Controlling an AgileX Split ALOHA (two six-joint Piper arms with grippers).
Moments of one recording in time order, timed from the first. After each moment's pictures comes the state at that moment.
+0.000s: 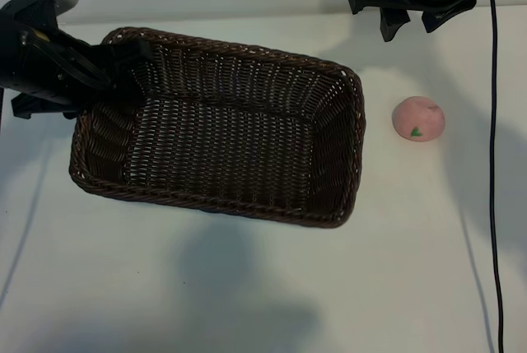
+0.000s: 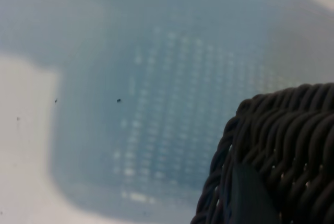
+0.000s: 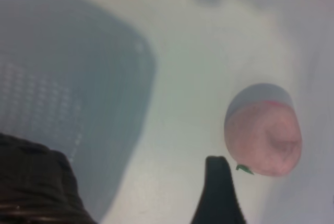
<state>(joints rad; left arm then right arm) -0.16 1.58 -1.05 -0.37 0.57 -0.18 0.43 1.97 -1.83 -0.02 1.18 0.17</state>
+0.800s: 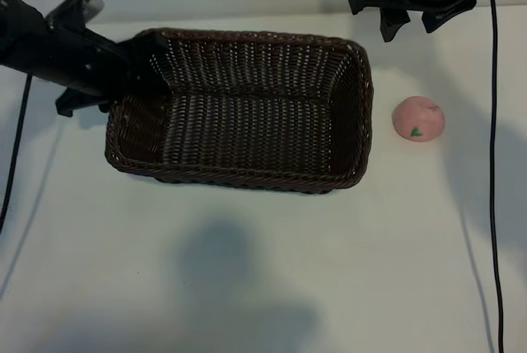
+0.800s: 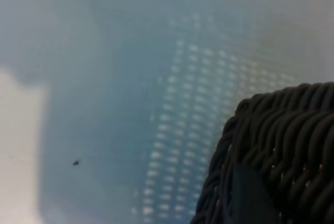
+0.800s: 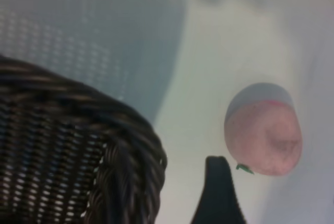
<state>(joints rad) -0.09 1.85 -1.17 -0.68 0.56 0.08 0.43 1.97 -1.83 -0.02 1.18 0.17</state>
